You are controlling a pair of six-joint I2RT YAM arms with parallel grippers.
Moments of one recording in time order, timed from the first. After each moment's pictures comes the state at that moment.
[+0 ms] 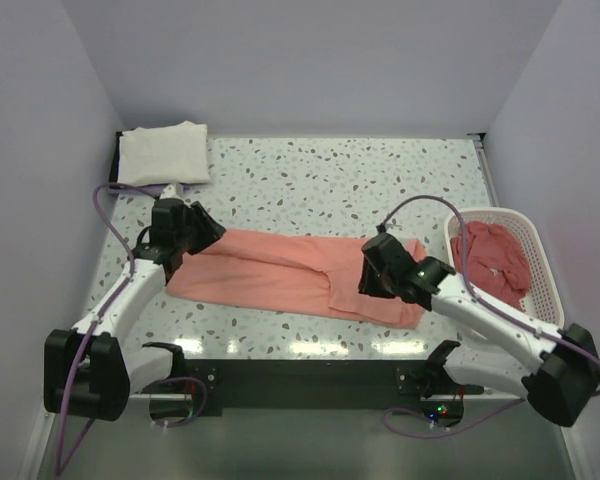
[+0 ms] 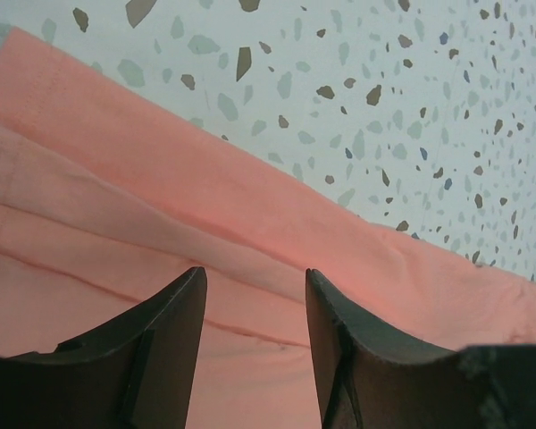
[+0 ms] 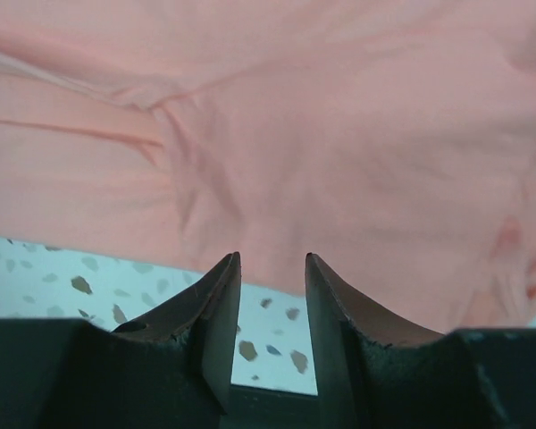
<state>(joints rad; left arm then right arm) -0.12 1.13 0.68 -0.21 0.08 -0.66 0.75 1.02 0.73 -0.73 0.28 0.82</state>
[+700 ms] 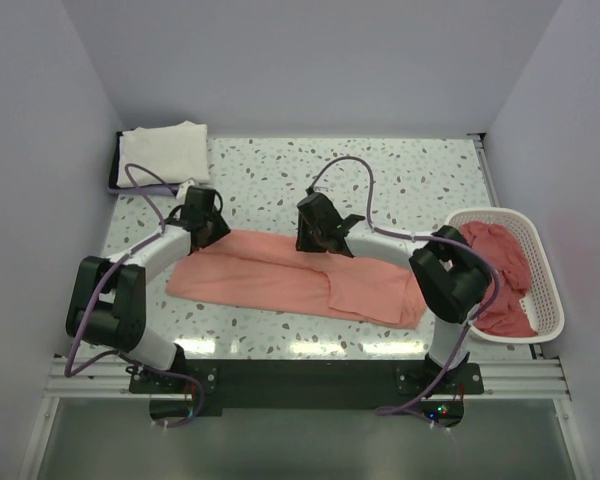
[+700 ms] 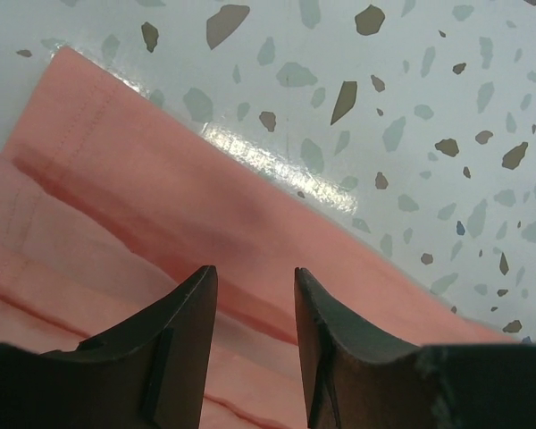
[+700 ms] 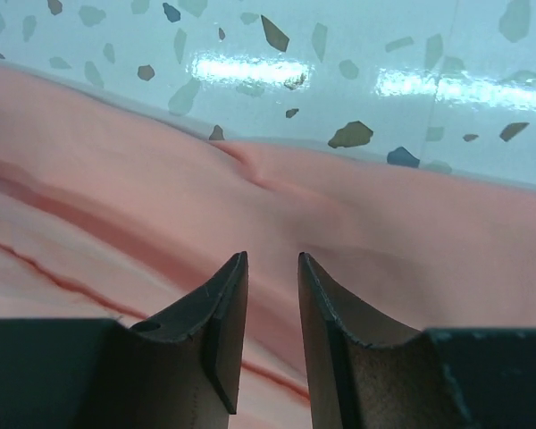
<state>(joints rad) -0.22 1.53 0.86 -0.21 -0.21 -0.73 0.75 1.84 1.20 -0.22 0.16 0.69</state>
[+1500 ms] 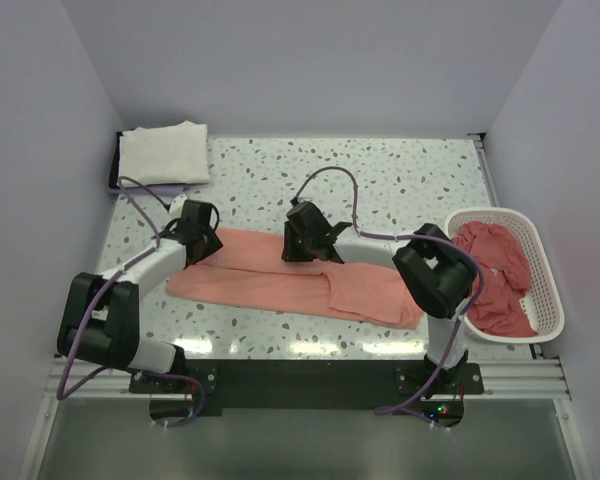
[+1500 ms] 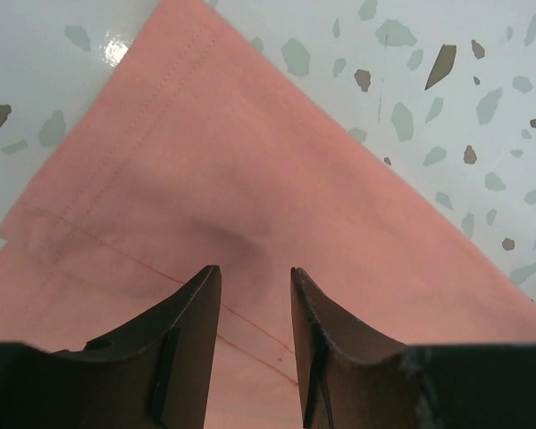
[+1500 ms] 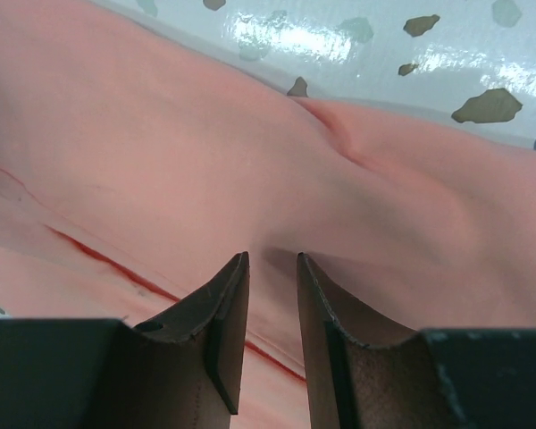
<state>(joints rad) -0.22 1.45 0.76 -0.26 -0.30 -0.74 0.80 1.94 1.21 -0.13 0.05 0.69</state>
